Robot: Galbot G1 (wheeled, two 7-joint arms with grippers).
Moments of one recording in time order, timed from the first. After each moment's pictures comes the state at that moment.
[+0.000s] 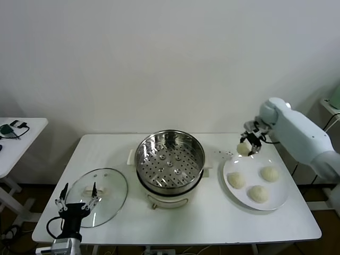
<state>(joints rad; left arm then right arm) 1.66 -1.54 -0.75 -2.03 0.08 -0.09 -0.02 0.31 0.99 -0.78 0.81 -0.32 0.31 -1.32</state>
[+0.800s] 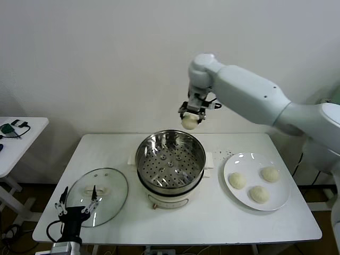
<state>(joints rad) 1.69 -1.54 -0.74 -2.04 0.06 -0.09 -0.03 0.48 1.32 -0.99 1.05 -0.41 0.60 -1.30</state>
